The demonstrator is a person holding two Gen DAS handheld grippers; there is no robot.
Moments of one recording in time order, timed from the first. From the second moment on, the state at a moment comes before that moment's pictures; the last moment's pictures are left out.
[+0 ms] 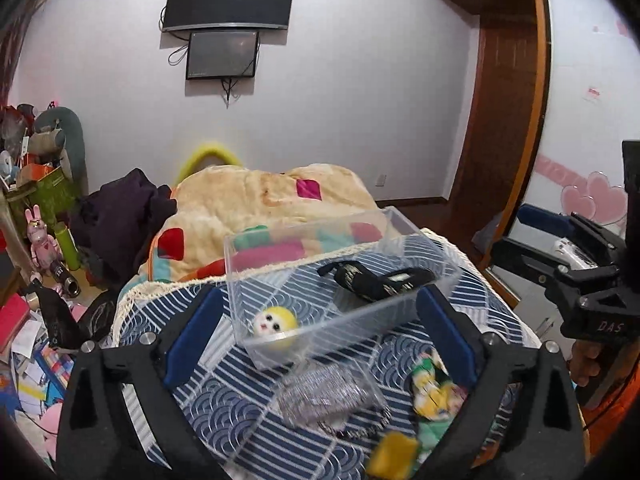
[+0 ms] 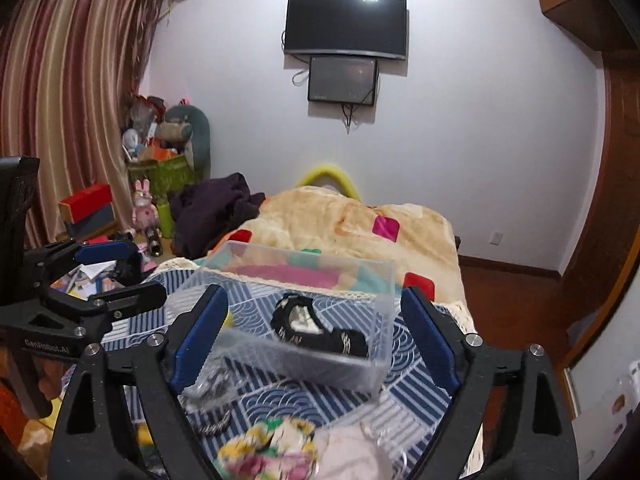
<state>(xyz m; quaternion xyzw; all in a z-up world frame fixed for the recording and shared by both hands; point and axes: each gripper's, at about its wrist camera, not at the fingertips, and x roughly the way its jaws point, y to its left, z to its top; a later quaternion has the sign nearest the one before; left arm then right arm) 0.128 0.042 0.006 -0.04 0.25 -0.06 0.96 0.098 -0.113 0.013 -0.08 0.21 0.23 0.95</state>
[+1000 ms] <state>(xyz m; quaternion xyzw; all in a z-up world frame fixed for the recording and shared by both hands) 0.081 0.007 -0.102 -0.09 0.35 -0.12 0.92 0.076 -0.110 -0.094 -0.07 0.35 0.24 0.90</state>
